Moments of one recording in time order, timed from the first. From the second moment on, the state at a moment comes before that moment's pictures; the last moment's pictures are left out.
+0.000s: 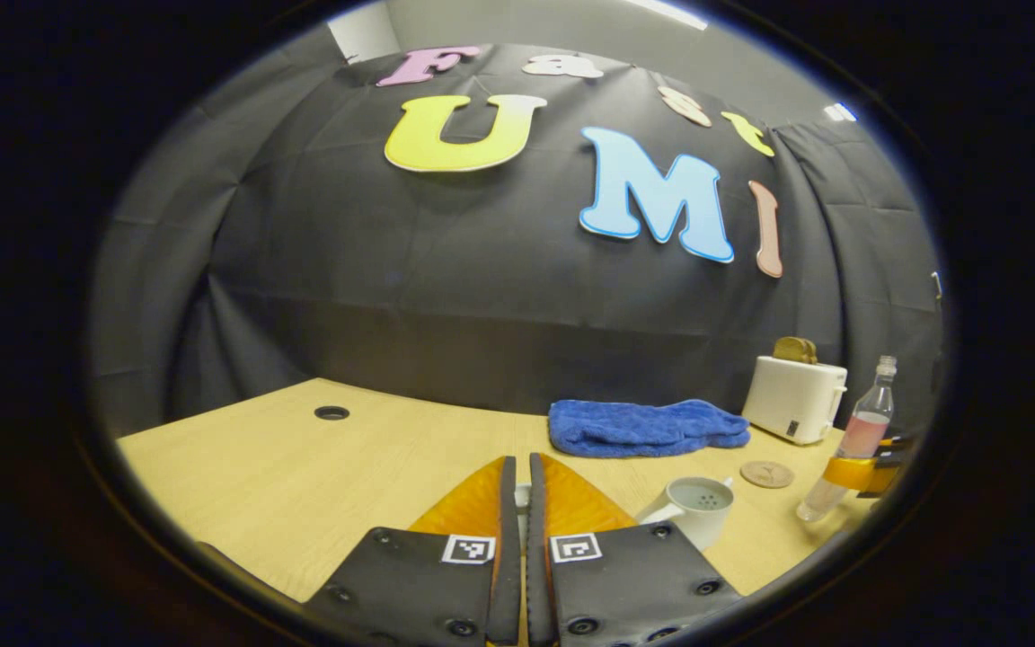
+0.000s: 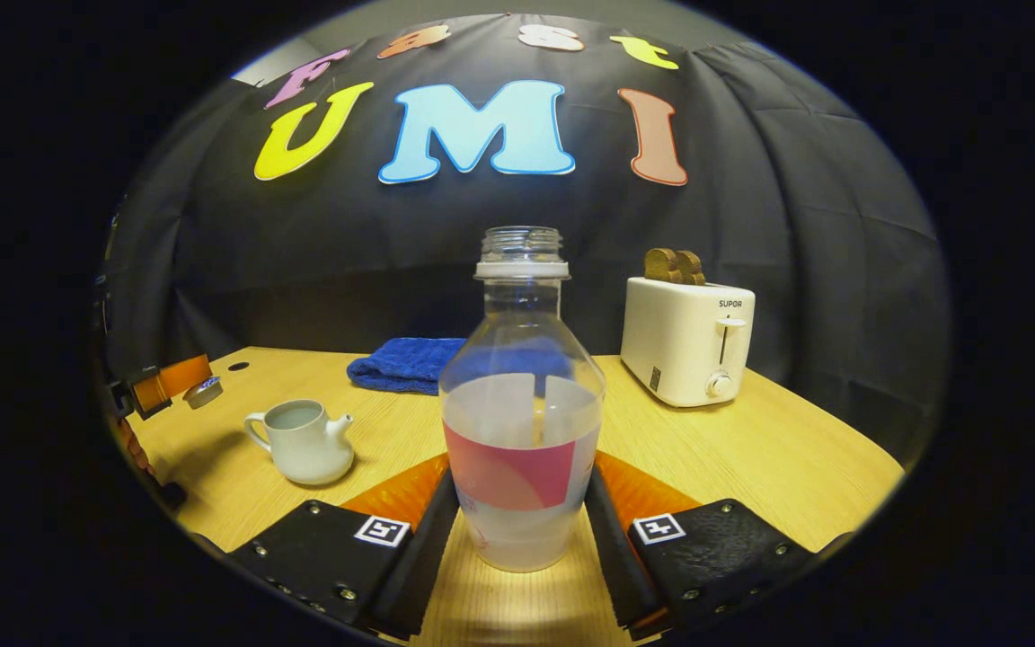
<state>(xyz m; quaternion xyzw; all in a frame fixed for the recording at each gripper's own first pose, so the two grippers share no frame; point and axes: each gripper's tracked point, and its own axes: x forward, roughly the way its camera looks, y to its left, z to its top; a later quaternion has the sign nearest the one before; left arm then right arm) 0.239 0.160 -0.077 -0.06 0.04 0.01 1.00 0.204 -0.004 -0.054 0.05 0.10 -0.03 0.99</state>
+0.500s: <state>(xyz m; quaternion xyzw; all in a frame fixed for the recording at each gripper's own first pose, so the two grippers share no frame) 0.239 0.157 -0.076 -0.08 0.03 0.00 1.00 0.209 0.003 -0.038 -0.09 0.11 -0.07 0.99</state>
